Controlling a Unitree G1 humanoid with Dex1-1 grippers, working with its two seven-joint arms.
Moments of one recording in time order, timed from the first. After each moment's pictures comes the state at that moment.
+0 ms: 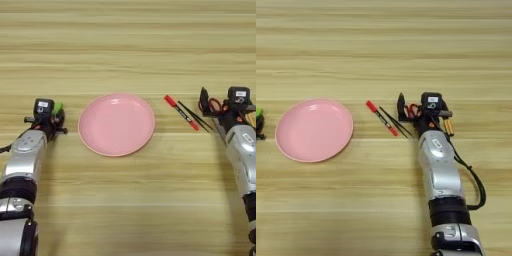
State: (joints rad) left arm -0.38 0.33 0.16 0.70 -0.07 0.06 -0.18; right arm -0.27 -0.08 -0.11 0.25 0.10 0.01 0.03
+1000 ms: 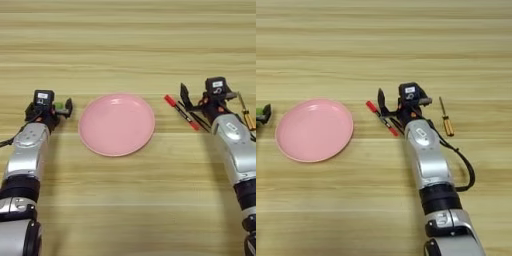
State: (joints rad) left arm -0.38 0.30 0.17 0.59 -0.08 0.05 -0.13; right arm -0.36 -0.09 -0.01 0.30 0.04 0.06 0.09
